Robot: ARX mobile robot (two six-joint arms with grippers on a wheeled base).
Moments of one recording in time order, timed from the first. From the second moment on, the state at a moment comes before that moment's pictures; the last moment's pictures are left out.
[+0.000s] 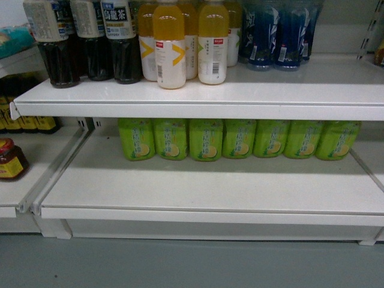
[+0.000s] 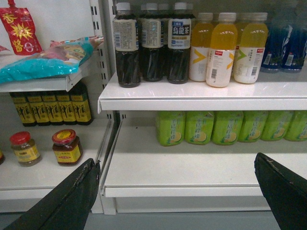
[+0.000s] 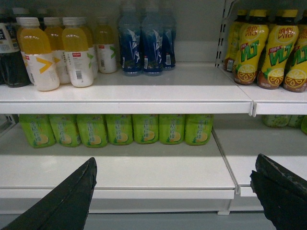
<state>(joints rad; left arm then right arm) 0.00 0.01 0.01 0.00 0.00 -0.01 0.00 0.00 0.01 0.00 0.00 0.00</state>
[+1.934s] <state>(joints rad) 0.00 0.01 0.01 0.00 0.00 0.00 0.00 0.00 0.01 0.00 0.00 0.00</state>
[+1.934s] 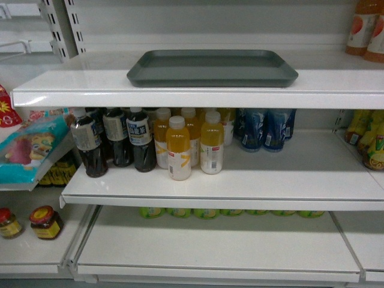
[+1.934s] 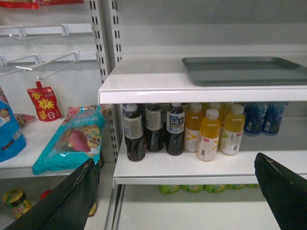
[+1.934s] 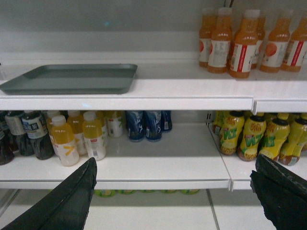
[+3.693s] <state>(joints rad) 0.00 0.01 0.01 0.00 0.00 0.00 0.00 0.00 0.01 0.00 0.00 0.00</state>
